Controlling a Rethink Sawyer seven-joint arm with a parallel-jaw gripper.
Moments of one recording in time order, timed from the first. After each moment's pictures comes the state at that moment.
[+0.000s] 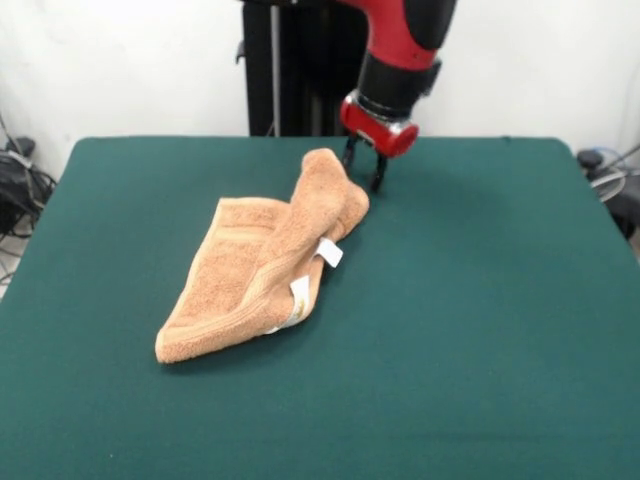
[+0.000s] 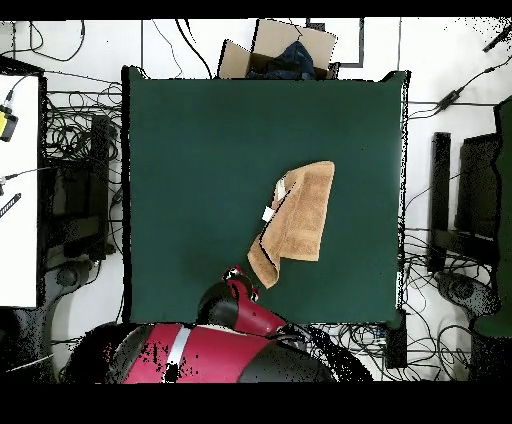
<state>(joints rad) -0.10 -0.42 -0.10 2.28 0.34 -0.29 2.08</state>
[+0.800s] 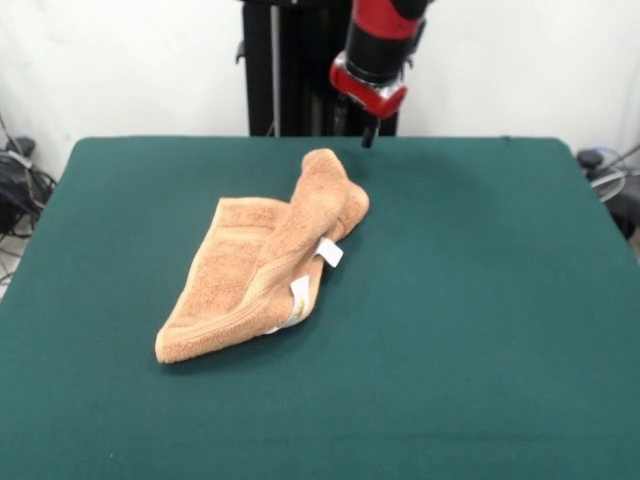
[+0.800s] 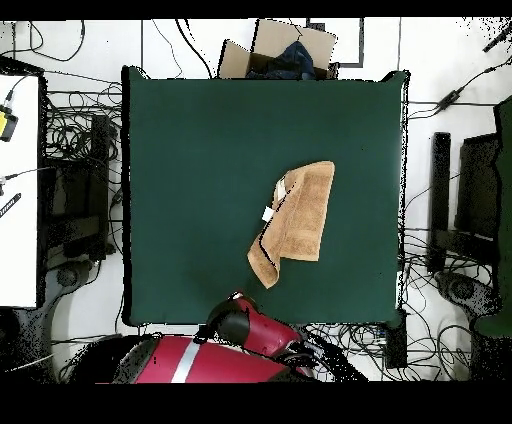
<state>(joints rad) -0.12 -0.46 -0.17 2.30 0.16 -0.12 2.08</state>
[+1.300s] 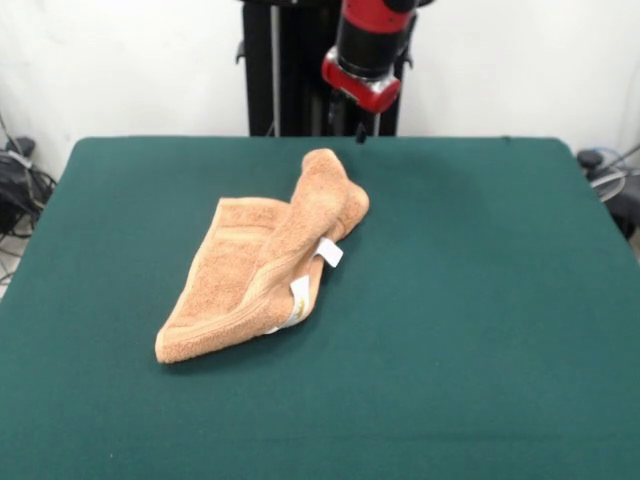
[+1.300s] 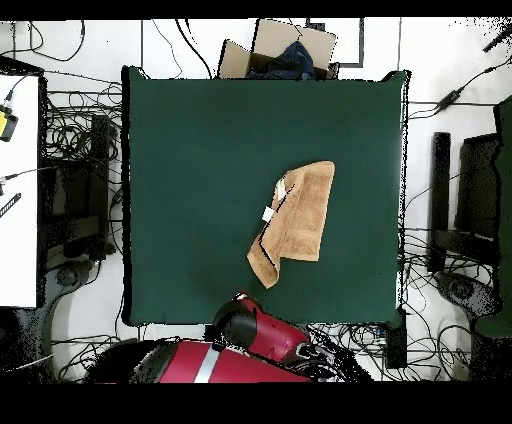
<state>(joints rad) -0.16 -0.49 -0.17 2.30 0.12 -0.08 2.08</state>
